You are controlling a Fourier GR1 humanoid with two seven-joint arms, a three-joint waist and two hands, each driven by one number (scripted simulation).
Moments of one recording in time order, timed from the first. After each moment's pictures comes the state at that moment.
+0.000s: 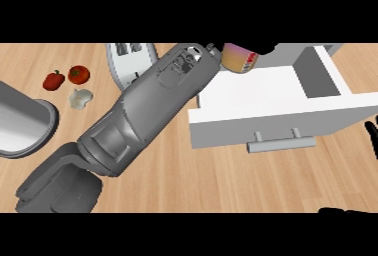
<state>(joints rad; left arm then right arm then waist) -1.47 0.00 -0.48 -0.44 0.44 0.63 0.04 0.16 -0.04 -0.26 -2.13 -0.09 0.21 0.13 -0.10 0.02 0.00</state>
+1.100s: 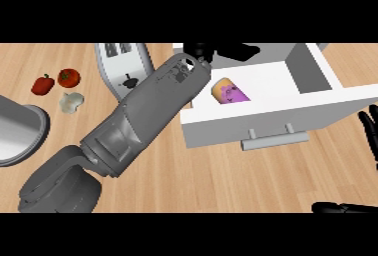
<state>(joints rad) -1.44 0.00 -0.62 -0.35 0.53 0.75 -0.04 0.09 -0.05 -0.23 -2.14 -0.07 0.20 0.16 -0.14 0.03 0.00</state>
